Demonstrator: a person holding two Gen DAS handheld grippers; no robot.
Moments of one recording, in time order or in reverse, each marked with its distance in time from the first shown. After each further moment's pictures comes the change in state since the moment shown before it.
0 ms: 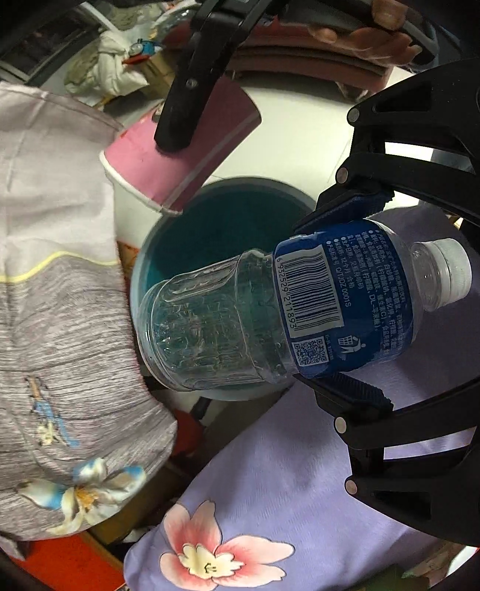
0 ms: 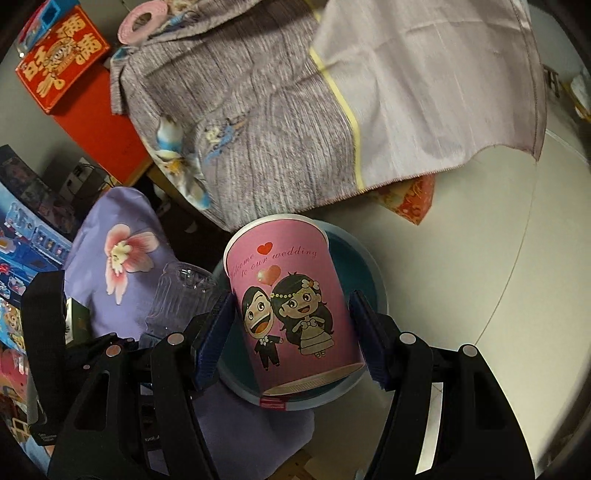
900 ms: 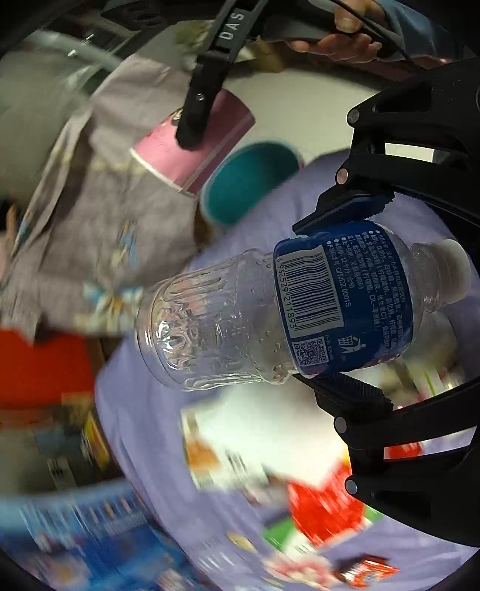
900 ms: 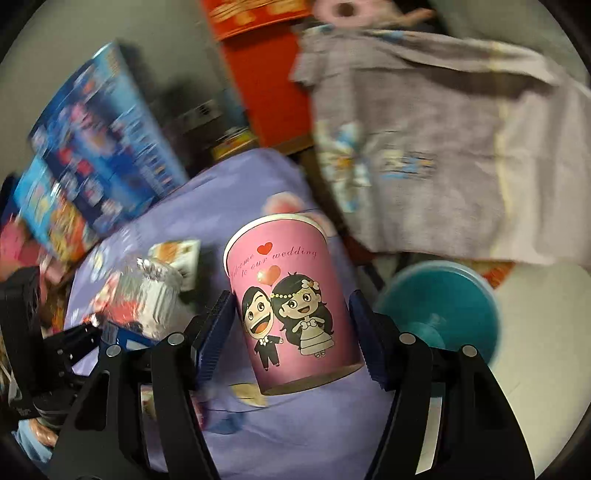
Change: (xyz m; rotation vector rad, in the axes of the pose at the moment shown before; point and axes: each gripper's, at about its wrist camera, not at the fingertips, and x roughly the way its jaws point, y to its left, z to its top) left arm -0.187 0.115 -0.163 -0.283 -0.312 0.119; right arm -0.070 0.197 -0.035 -0.369 -0.050 0.193
